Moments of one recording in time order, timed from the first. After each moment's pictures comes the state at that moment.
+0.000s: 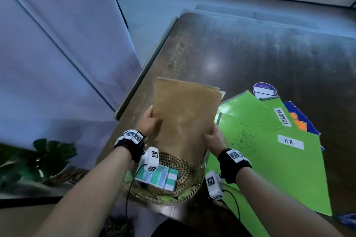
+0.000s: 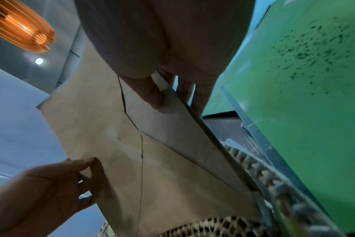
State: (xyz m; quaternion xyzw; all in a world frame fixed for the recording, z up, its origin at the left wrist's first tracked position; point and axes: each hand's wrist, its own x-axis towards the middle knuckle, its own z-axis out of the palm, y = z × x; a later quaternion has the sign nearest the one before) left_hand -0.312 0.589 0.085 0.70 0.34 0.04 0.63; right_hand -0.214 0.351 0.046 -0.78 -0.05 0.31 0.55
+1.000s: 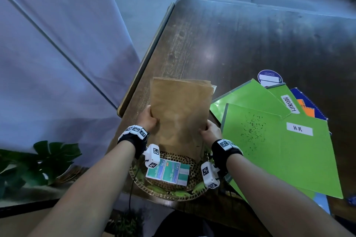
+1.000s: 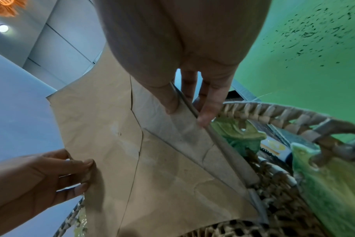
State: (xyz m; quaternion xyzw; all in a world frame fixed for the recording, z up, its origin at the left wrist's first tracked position) left_hand -0.316 0.635 0.048 0.82 0.39 -0.04 0.42; right_hand -0.232 0.398 0.029 -0.88 -0.05 0.30 0.37
